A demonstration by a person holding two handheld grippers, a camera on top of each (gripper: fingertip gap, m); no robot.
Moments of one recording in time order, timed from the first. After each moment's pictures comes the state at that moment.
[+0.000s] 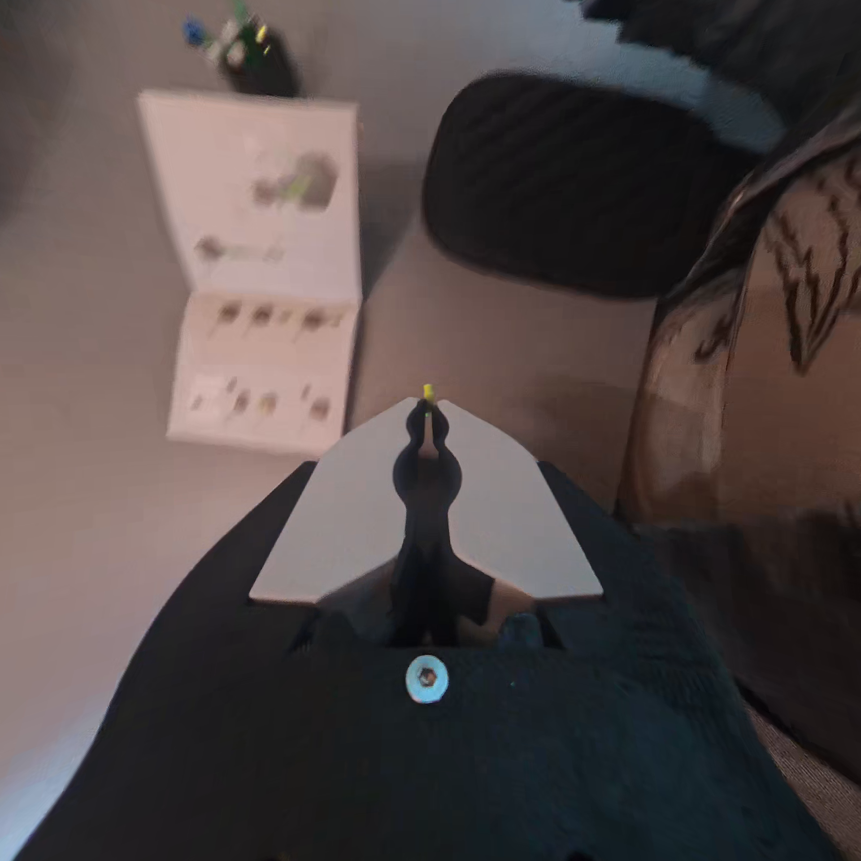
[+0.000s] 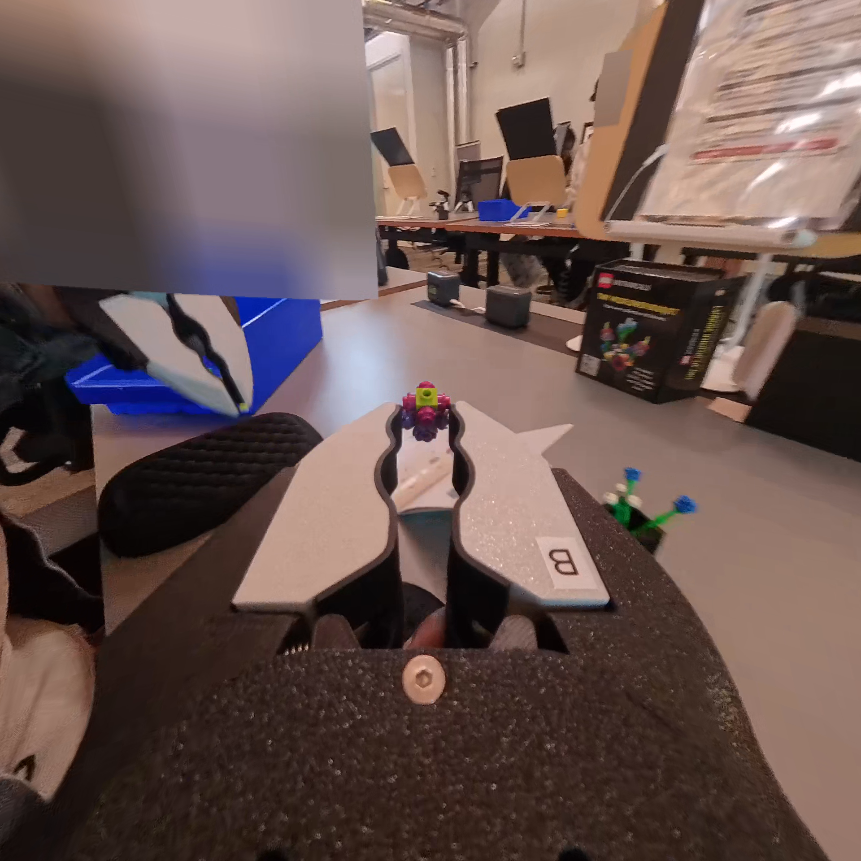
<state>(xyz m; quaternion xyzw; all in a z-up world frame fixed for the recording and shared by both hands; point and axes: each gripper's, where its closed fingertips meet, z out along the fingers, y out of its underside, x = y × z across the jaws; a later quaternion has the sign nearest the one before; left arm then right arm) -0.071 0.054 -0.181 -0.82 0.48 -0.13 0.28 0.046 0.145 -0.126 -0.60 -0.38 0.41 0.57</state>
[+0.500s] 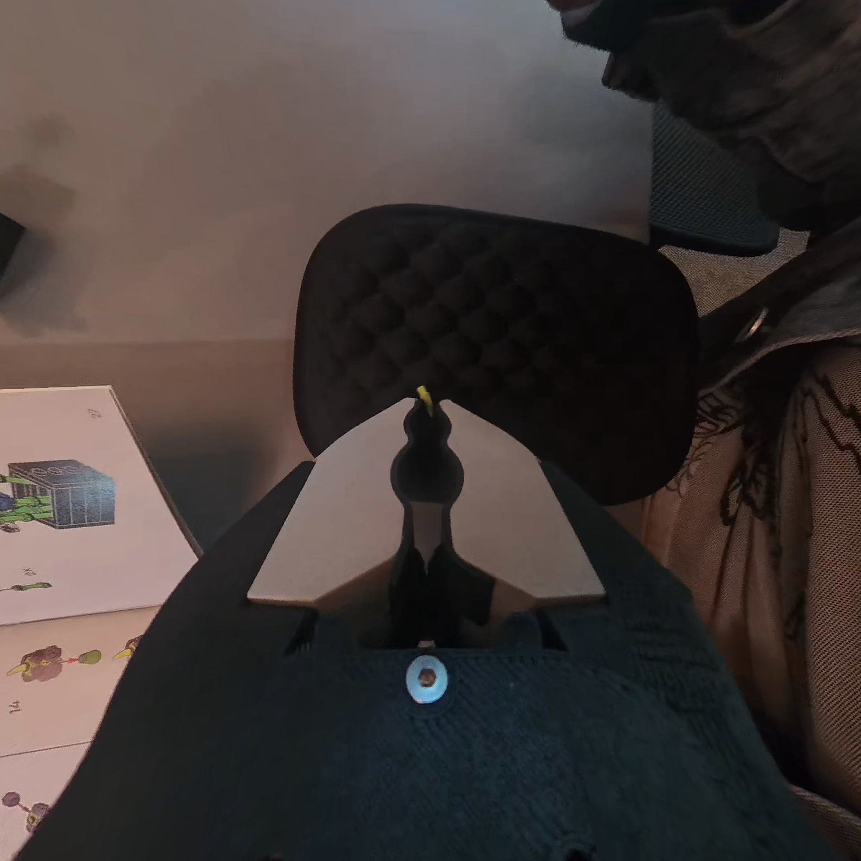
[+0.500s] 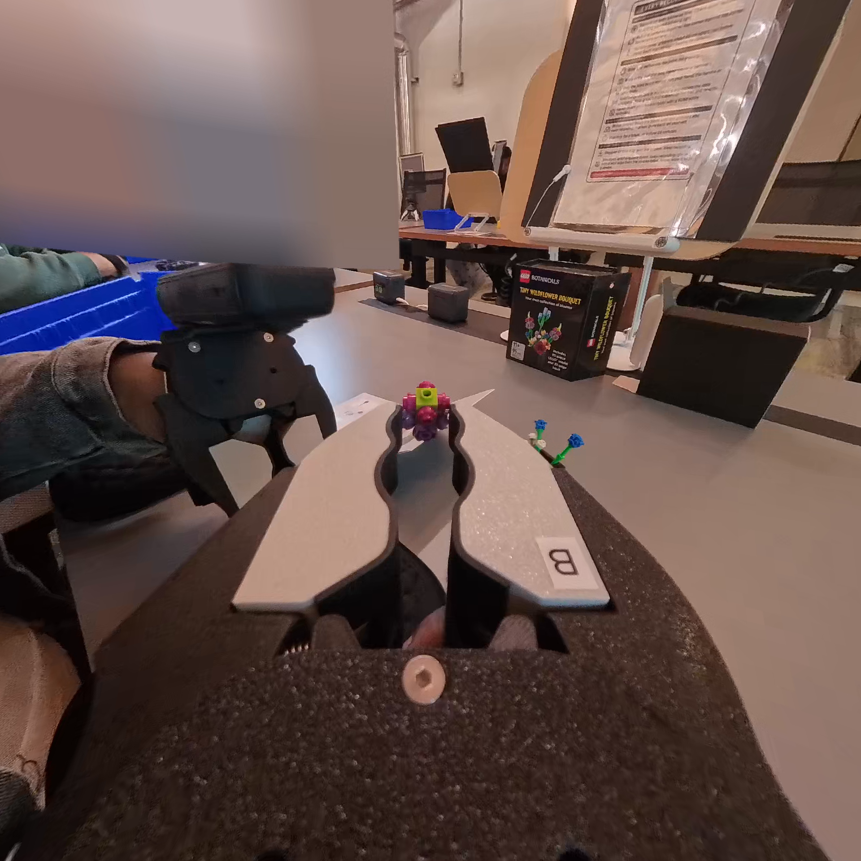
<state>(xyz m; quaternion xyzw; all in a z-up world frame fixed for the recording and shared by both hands) 0.068 0.088 -0.254 -0.79 0.53 -0.22 0.20 0.106 0.151 -0.129 -0.61 -0.36 0.37 0.61</state>
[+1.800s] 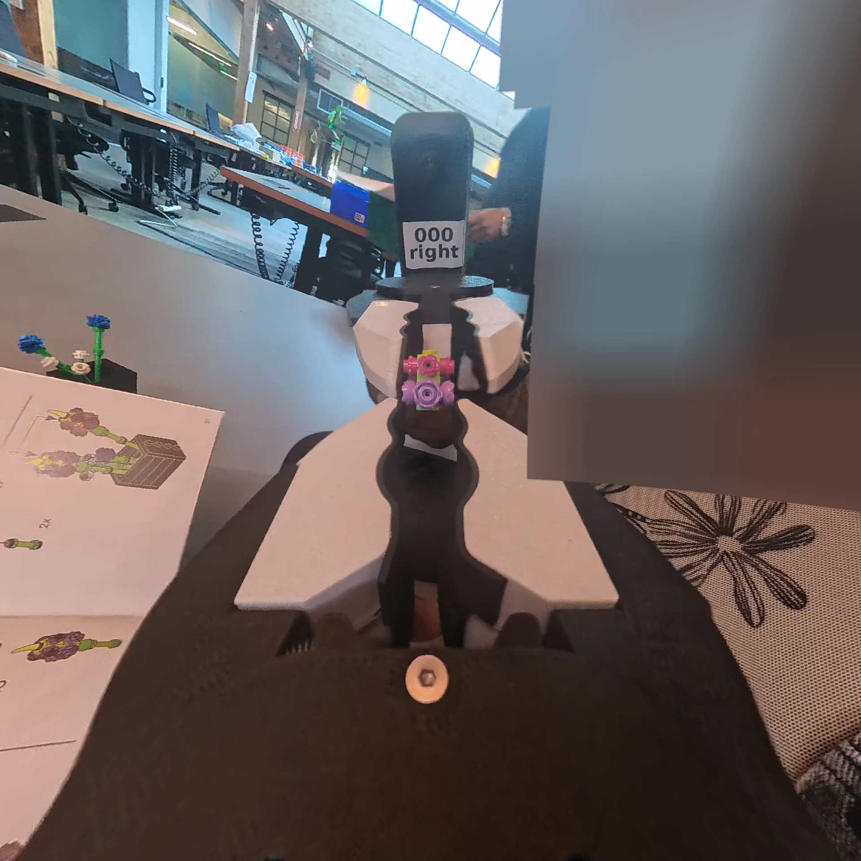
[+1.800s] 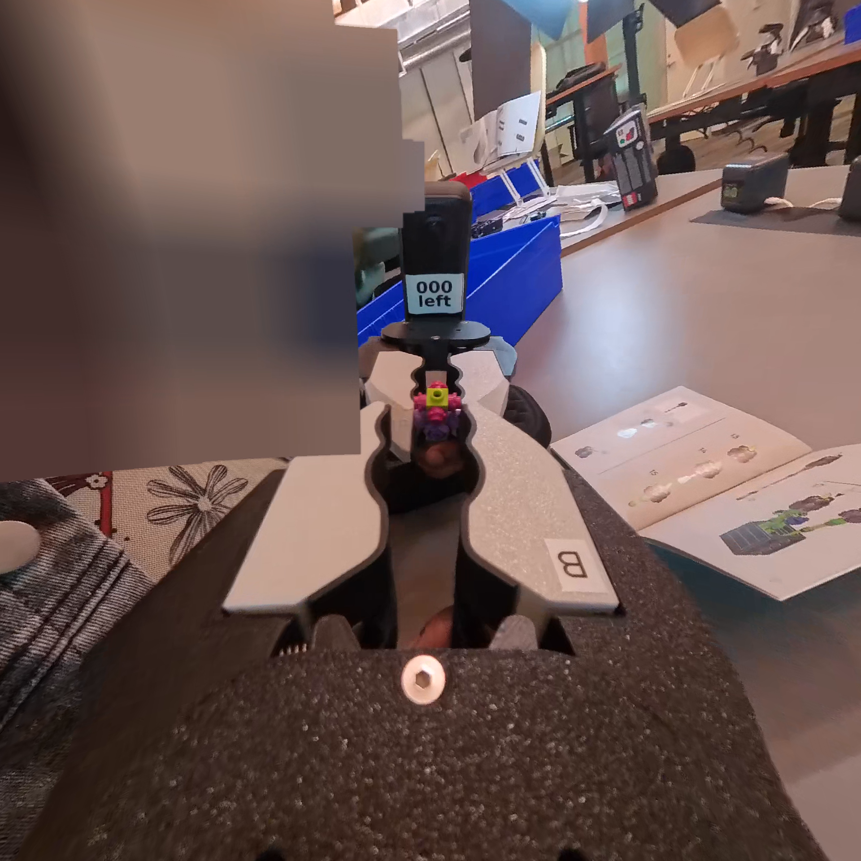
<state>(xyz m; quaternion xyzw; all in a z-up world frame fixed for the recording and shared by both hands) 0.017 0.072 -0.146 -0.60 0.32 -0.55 0.47 -0.009 0.070 -0.133 -0.54 -0.45 0.62 0.33</state>
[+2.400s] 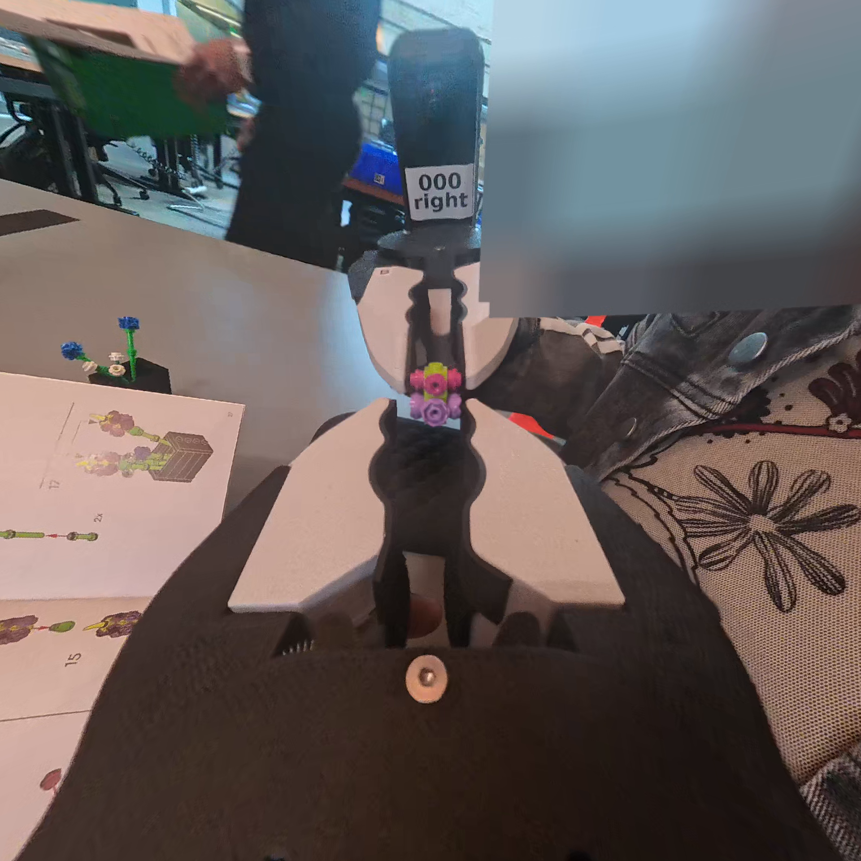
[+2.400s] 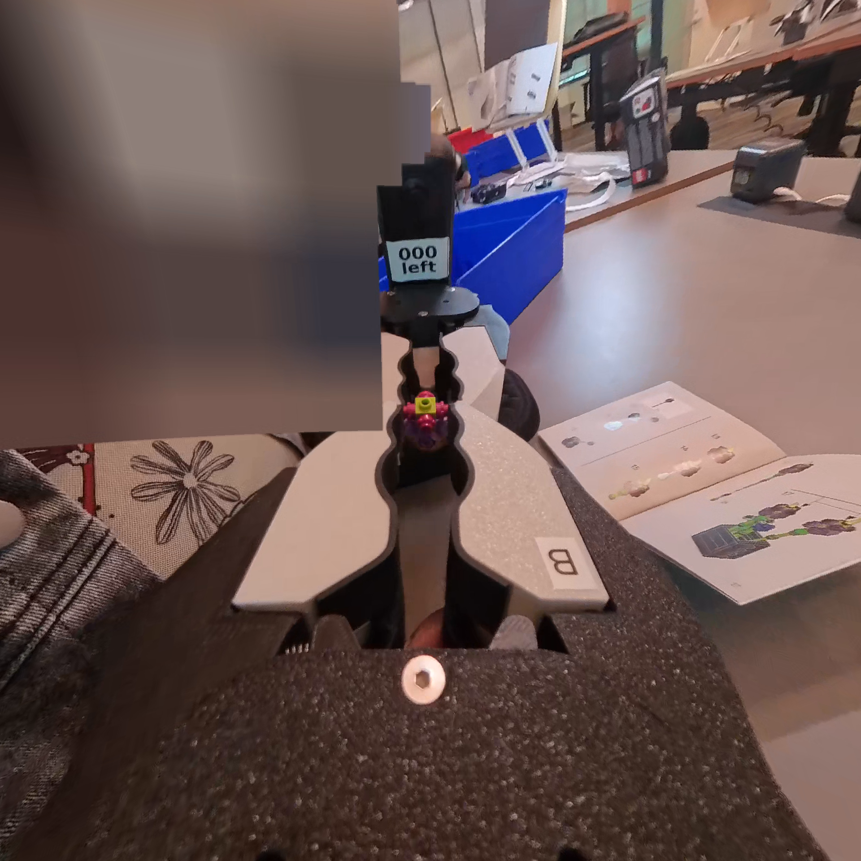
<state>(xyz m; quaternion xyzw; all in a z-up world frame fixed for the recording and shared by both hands) 0.015 0.073 -0.153 -0.63 0.36 -0.50 0.48 -0.009 0.072 -0.136 -0.54 -0.50 0.59 0.33</state>
